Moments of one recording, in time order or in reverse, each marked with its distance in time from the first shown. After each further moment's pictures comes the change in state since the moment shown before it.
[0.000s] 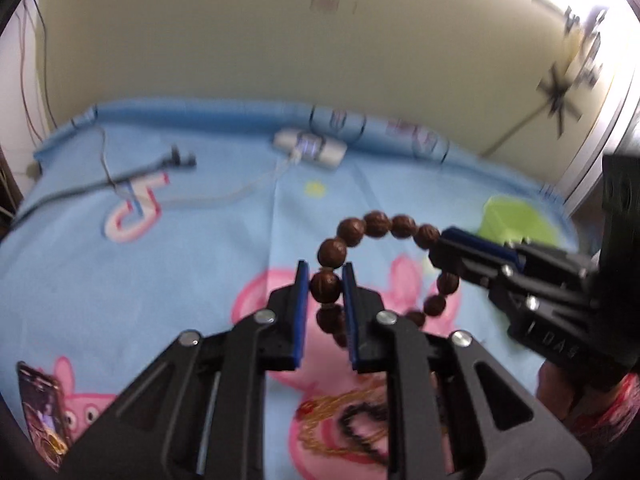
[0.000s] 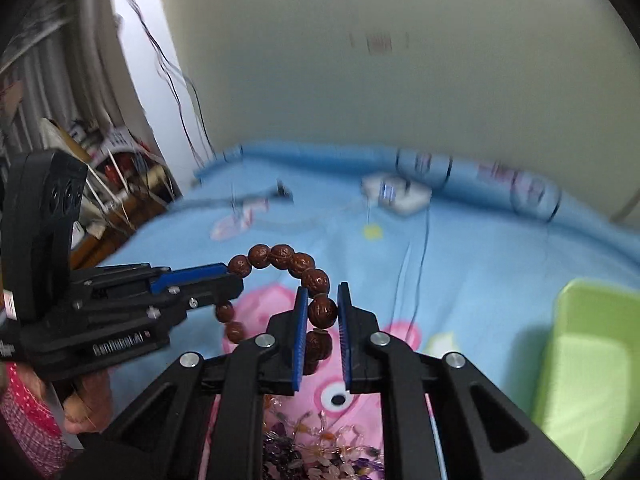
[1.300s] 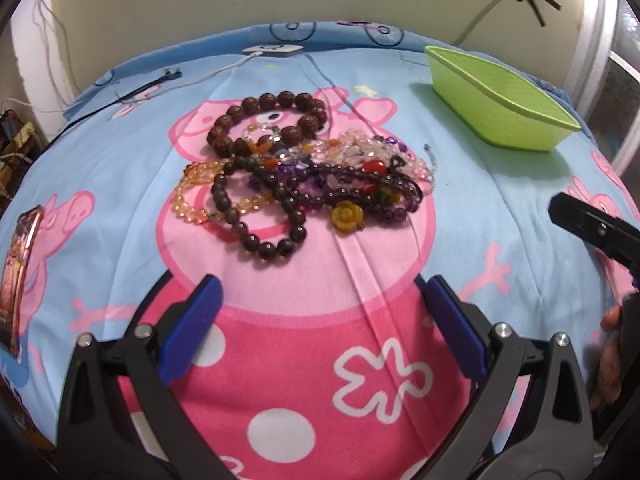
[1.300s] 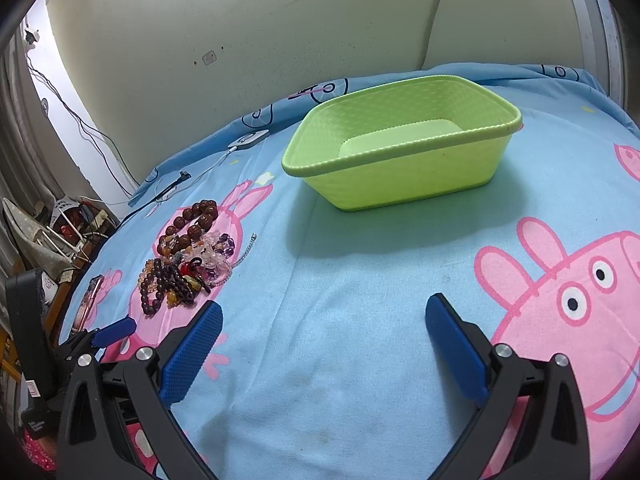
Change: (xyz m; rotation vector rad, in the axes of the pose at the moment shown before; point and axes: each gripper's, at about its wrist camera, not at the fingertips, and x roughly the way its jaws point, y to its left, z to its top) left arm -0.007 -0.098 -0.168 0.101 0.127 0.180; right arm -0.128 -0.073 -0.177 0.386 -0.013 -0.202
